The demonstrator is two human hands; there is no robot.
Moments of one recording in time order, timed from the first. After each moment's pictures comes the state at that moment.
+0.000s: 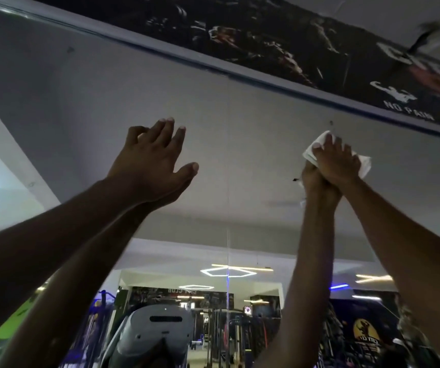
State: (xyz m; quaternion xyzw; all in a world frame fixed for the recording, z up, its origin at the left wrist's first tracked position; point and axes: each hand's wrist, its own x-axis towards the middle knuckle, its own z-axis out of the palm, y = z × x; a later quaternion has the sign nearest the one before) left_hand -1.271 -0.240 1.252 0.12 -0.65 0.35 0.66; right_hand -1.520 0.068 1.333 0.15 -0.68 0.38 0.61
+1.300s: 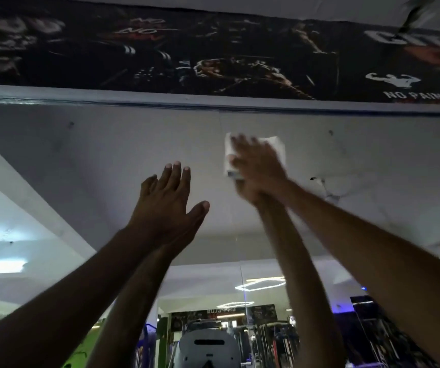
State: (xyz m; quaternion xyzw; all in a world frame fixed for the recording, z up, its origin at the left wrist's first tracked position) left_hand -1.267 -0.217 1.280 0.15 -0.74 0.31 0.58; right_hand -1.438 -0.044 1.372 0.37 -0.62 0.16 0.67
